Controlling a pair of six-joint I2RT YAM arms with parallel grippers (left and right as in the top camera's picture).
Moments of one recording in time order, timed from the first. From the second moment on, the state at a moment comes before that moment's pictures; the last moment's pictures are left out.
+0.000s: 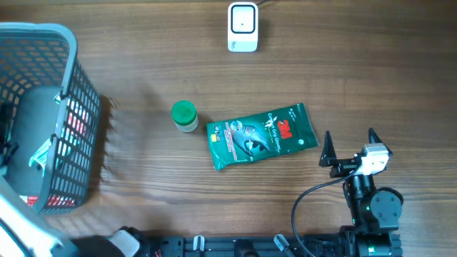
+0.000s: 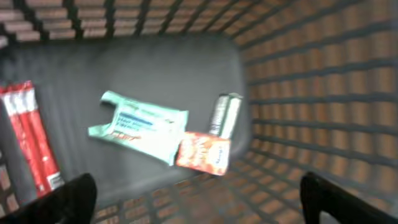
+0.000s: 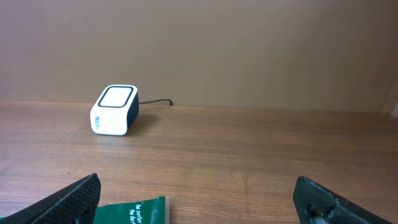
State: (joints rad) left arm 0.86 1.39 1.47 -1.08 0.16 -0.60; right arm 0.01 0.01 0.01 0.00 -0.05 -0.01
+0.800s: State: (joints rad) left arm 0.86 1.79 1.18 -0.77 0.10 -0.65; right arm 0.01 0.01 0.01 0.00 -0.05 -0.01
